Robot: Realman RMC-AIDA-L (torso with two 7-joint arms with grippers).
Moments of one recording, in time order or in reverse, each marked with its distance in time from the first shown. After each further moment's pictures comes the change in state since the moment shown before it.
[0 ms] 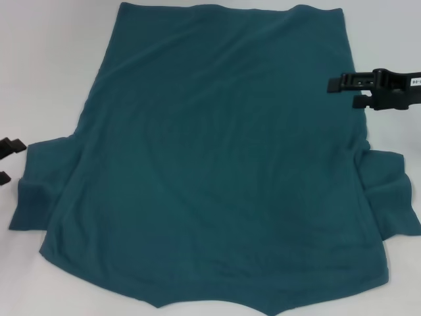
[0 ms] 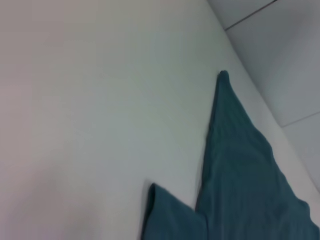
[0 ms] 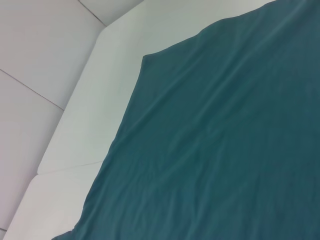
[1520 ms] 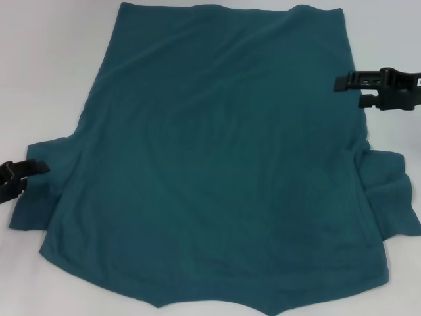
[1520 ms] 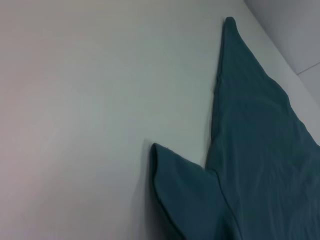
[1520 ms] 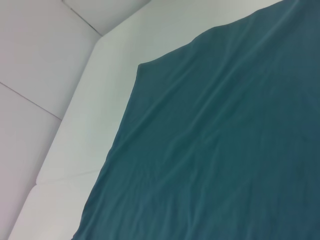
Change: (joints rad) left arm -0.012 -0.009 0.162 -0.003 0.020 -0.057 0.007; right arm -0.016 -0.002 0.023 -0.002 0.004 0.002 0.001
